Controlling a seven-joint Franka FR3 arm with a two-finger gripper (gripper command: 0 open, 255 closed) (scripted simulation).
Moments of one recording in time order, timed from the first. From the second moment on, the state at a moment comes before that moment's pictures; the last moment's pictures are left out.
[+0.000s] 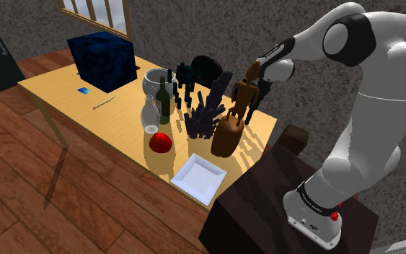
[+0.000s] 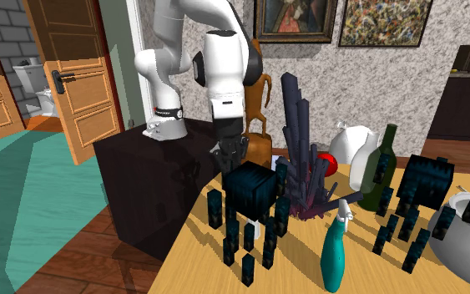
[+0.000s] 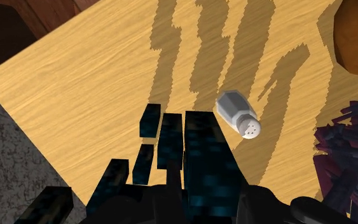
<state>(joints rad) -0.26 0.40 -0.34 -2.09 0.25 2.55 -0.53</state>
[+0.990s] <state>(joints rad) -0.23 0.29 -0.38 -2.07 0.18 2.43 -0.49</state>
